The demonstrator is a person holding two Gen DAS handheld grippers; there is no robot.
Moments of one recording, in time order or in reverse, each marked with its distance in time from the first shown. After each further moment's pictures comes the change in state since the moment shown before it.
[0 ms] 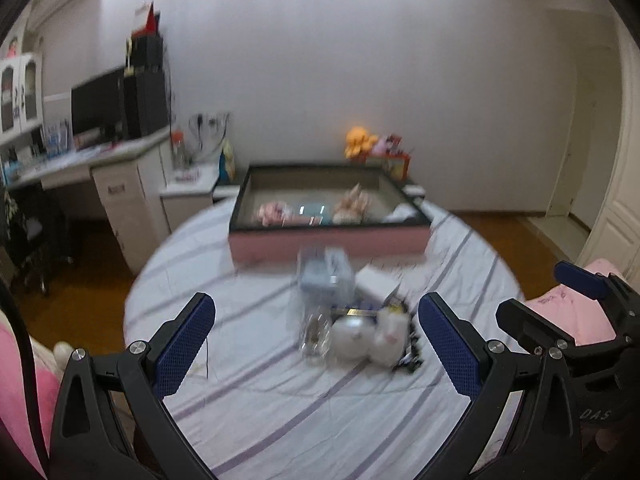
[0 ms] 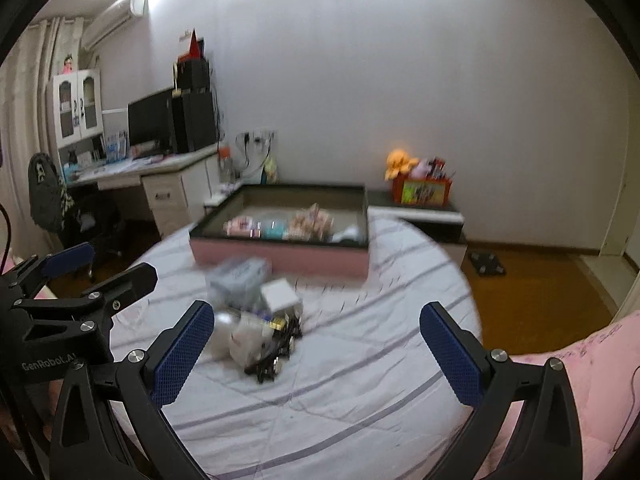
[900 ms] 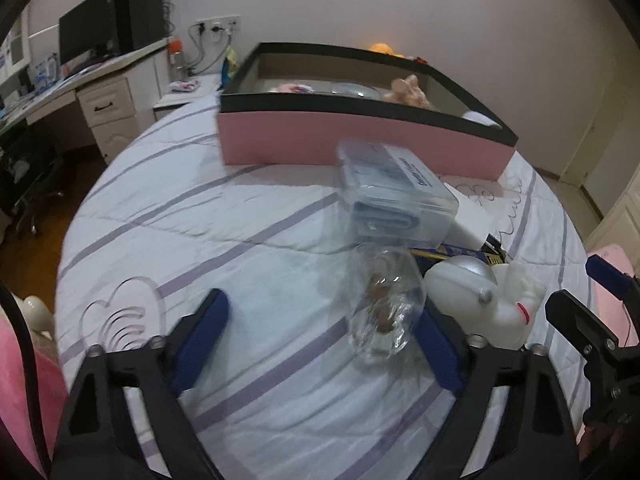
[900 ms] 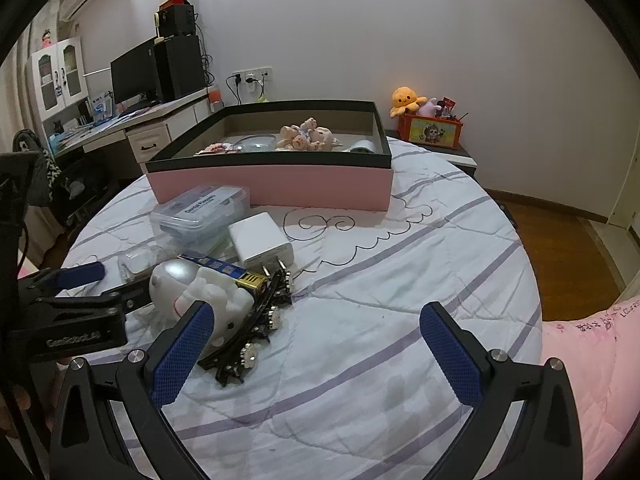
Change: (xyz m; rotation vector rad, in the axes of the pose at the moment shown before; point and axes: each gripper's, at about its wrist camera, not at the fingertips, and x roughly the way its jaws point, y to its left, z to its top) left arm 0.126 0.032 -0.030 -0.053 0.302 -0.010; right arm 0.096 -0.010 -0.026 0.025 0.194 -0.004
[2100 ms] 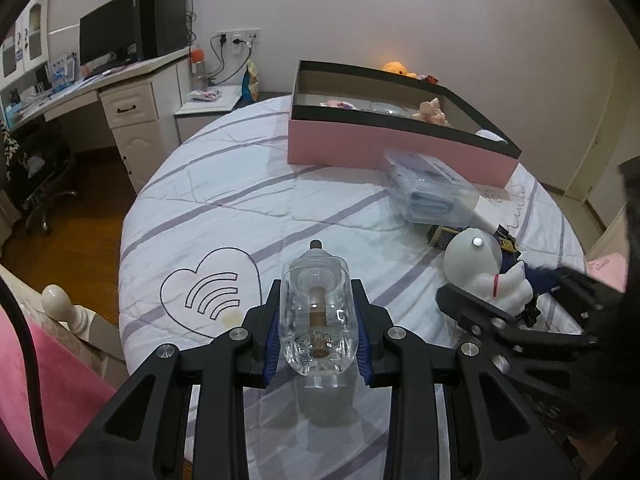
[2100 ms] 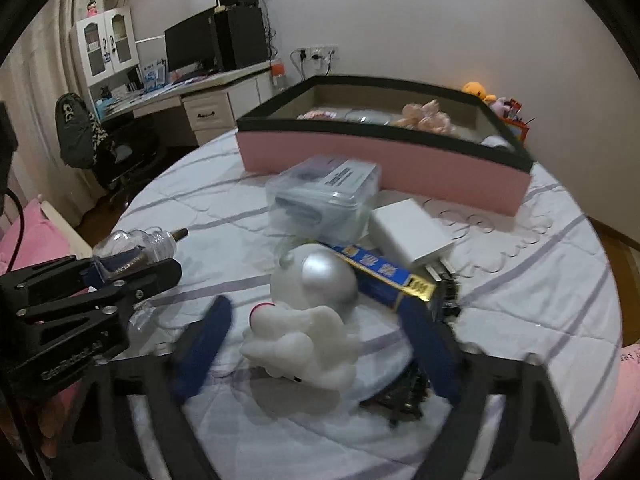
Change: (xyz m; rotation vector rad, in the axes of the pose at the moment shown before) left arm -0.045 0.045 -0.025 -0.042 -0.066 0.026; right arm 0.038 0.086 -0.001 -0.117 0.089 0.178
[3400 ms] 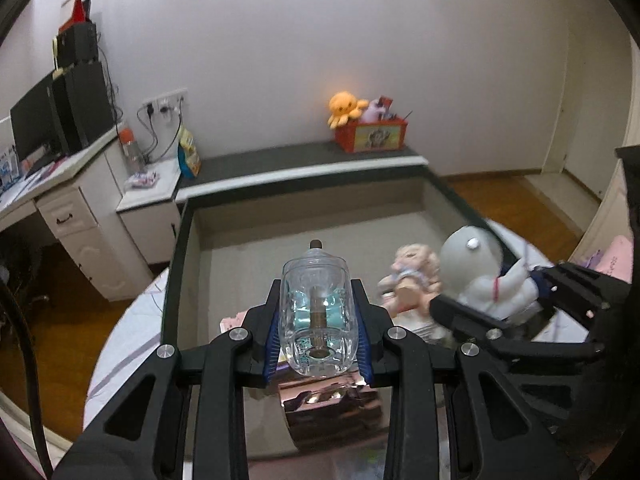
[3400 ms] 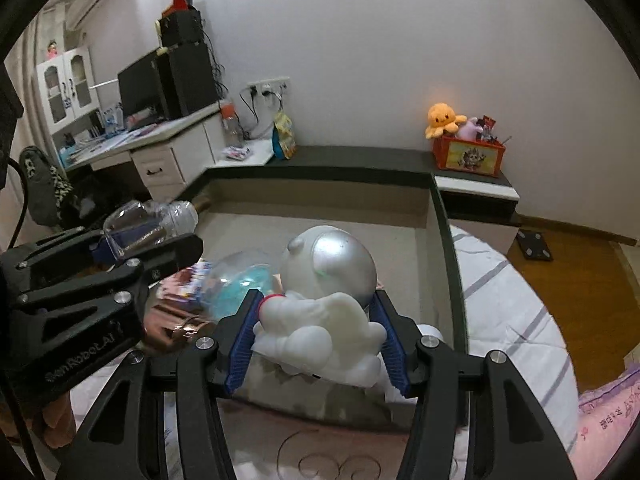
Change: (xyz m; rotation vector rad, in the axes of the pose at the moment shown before) left arm 0.115 -0.082 0.191 0.224 -0.096 -0.075; right arm 0.054 -0.110 0.137 0.094 -0.105 -0.084
